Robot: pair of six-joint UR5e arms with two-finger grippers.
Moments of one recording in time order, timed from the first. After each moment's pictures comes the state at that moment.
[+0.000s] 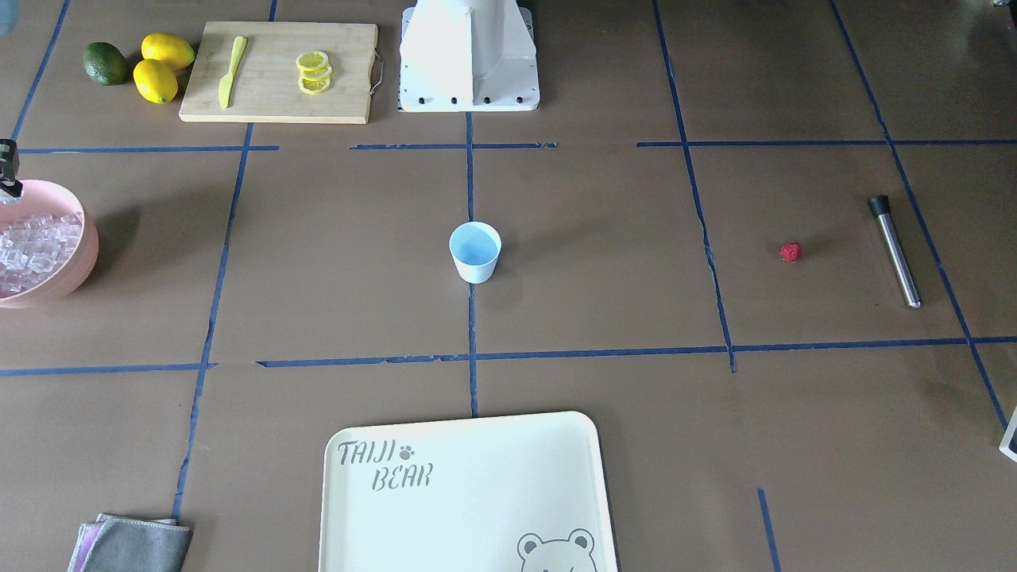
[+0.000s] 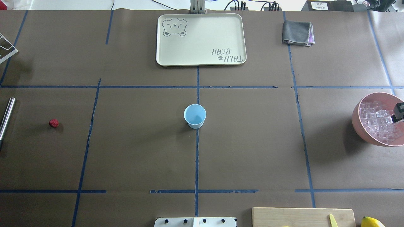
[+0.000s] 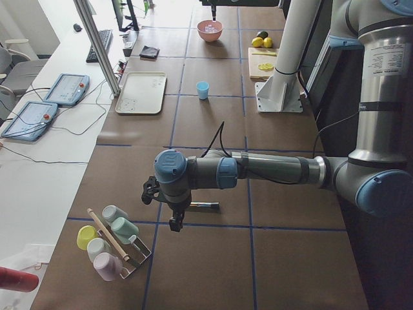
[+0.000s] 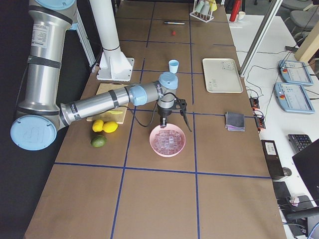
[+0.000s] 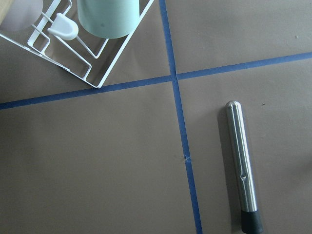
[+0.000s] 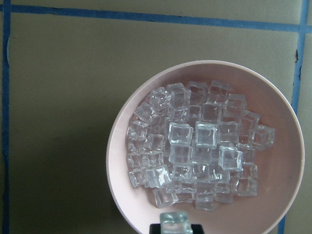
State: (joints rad) left arm -1.61 -1.54 -1.67 -1.47 -2.36 0.22; right arm 1.17 -1.73 2.10 -1.63 2.24 0.45
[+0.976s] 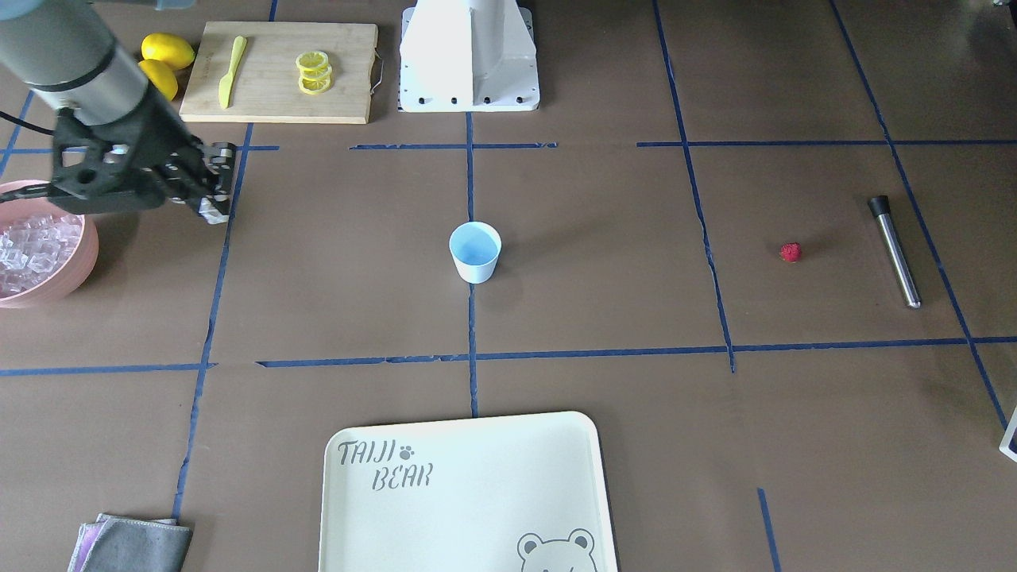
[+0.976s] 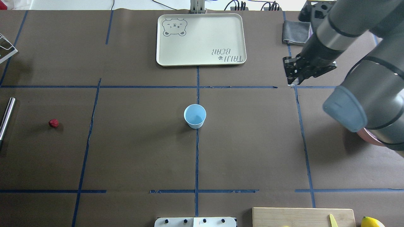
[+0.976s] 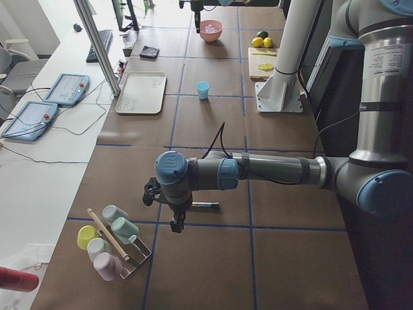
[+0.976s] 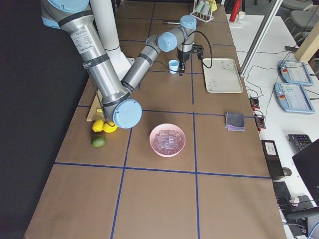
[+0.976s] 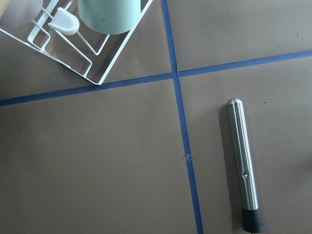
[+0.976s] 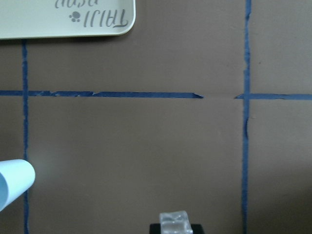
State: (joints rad) left arm -1.61 -1.53 -1.67 -1.47 -2.36 0.22; right arm 0.89 -1.01 1.99 -1.97 2.17 0.87
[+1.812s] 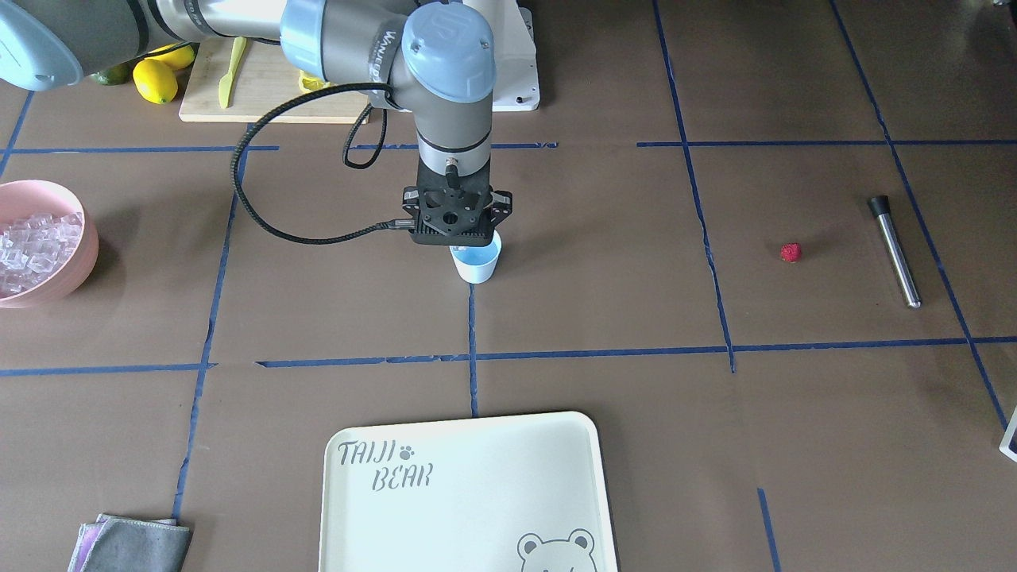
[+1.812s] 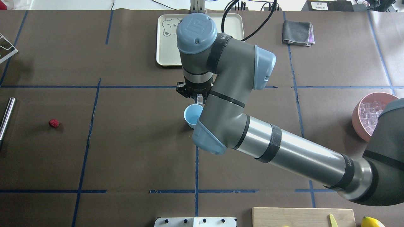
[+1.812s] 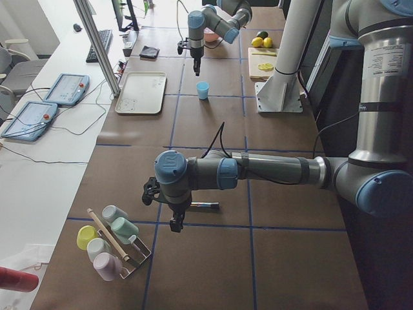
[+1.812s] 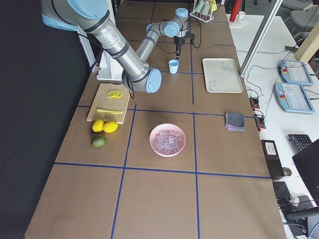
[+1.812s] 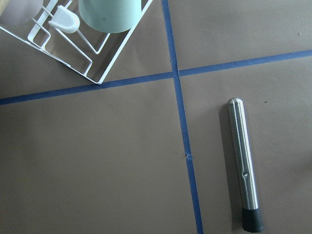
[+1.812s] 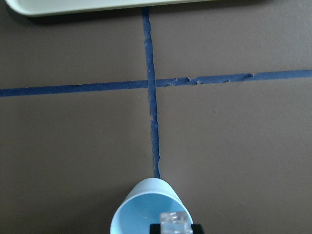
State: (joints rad) left arm -1.61 -1.54 -1.67 -1.47 -2.36 0.22; right arm 0.58 -0.61 1.51 -1.81 1.94 1.20
